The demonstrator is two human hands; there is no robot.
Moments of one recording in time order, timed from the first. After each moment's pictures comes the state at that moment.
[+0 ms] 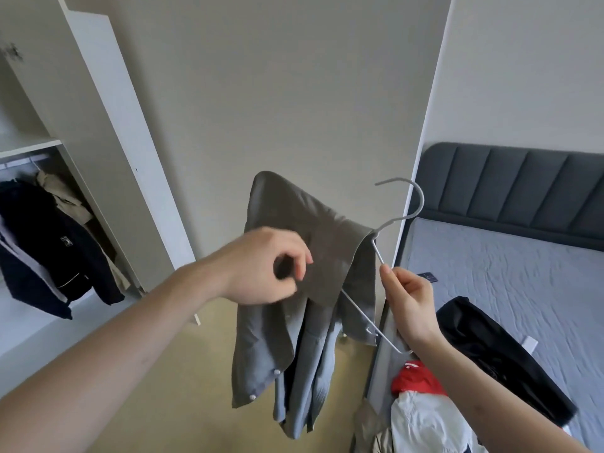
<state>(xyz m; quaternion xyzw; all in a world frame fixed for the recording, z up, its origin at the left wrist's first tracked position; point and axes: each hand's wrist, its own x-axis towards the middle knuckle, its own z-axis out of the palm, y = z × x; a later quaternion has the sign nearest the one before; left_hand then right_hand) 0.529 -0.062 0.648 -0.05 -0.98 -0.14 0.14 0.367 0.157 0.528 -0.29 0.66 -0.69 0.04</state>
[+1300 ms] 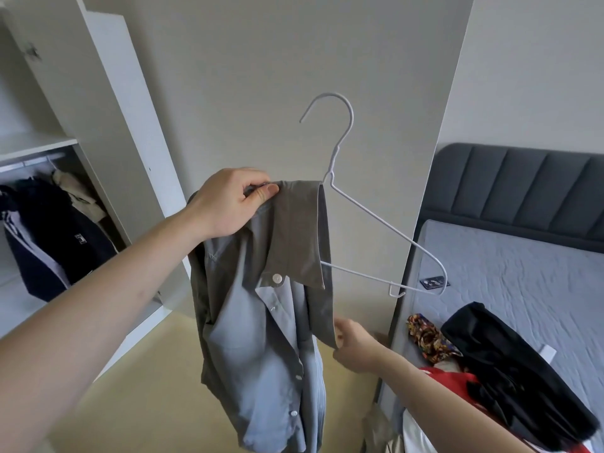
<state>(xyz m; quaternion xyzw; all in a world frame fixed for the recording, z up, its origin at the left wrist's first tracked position) 0.513 -0.155 0.689 0.04 -0.94 -0.13 0.30 0.375 0.072 0.426 -0.44 0.79 -0.33 0.28</state>
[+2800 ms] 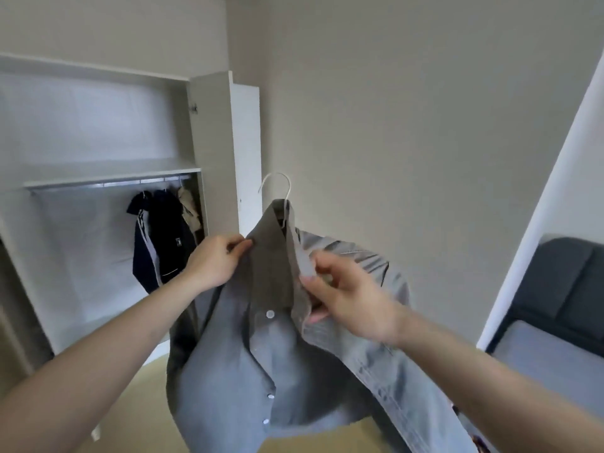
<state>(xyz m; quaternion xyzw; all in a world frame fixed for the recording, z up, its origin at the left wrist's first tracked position) 0.582 -0.164 0.659 0.39 -0.84 -0.14 0.35 0.396 0.064 0.689 -0.66 0.51 -0.46 0.29</state>
